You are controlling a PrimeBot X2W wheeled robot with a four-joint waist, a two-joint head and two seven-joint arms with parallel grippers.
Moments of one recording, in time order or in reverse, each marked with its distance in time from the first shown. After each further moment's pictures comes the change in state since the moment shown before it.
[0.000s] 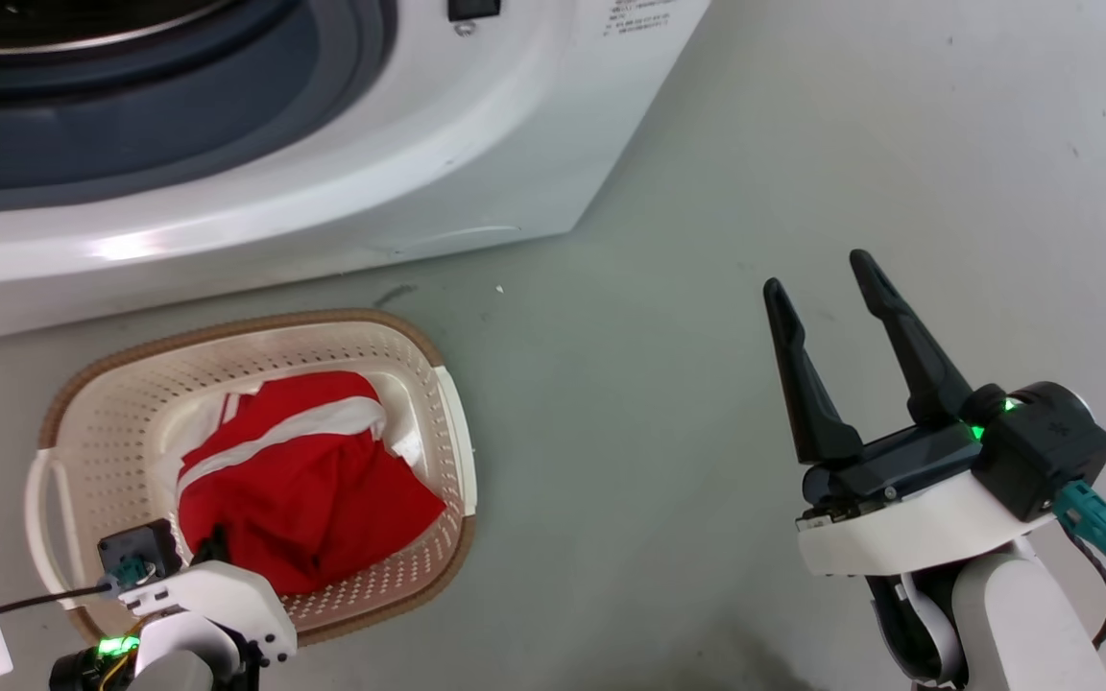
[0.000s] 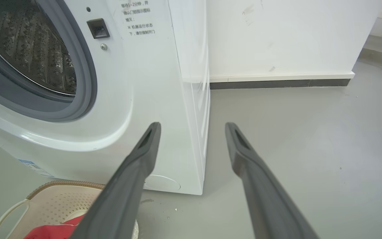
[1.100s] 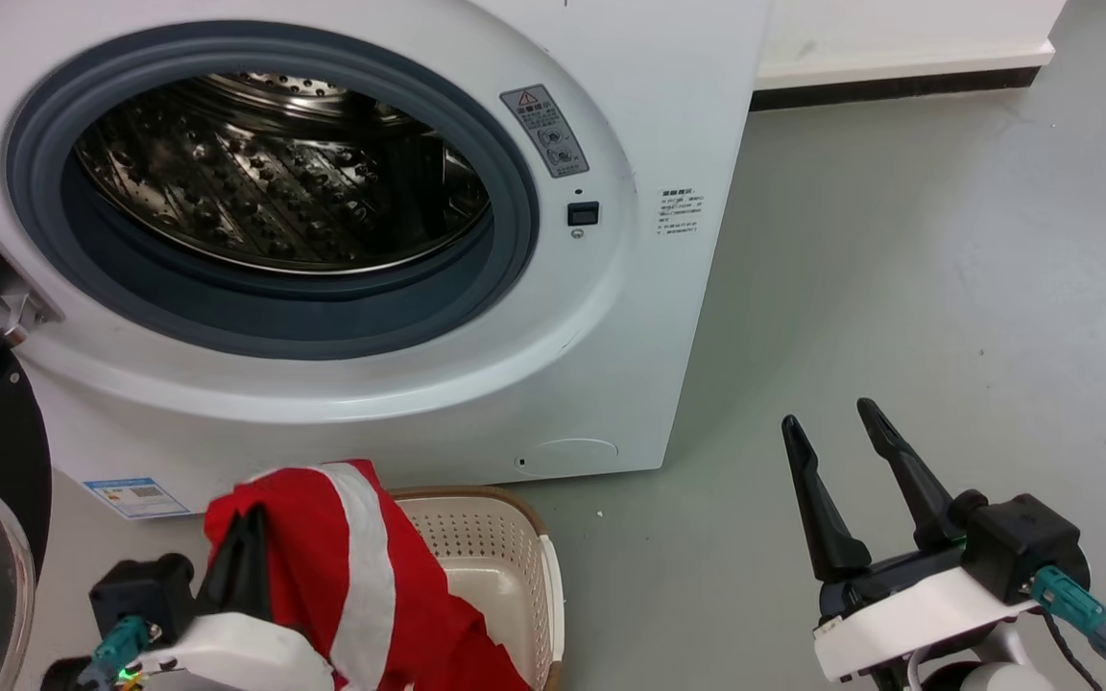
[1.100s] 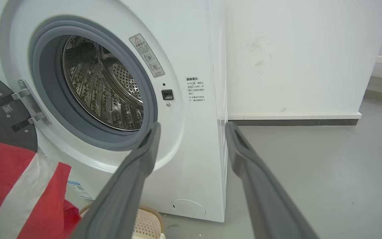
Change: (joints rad) left arm 0.443 0.131 -0.089 -1.079 0.057 0.216 0.248; right arm 0.202 0.000 -0.045 0.044 0.015 0.000 0.045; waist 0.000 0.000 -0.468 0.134
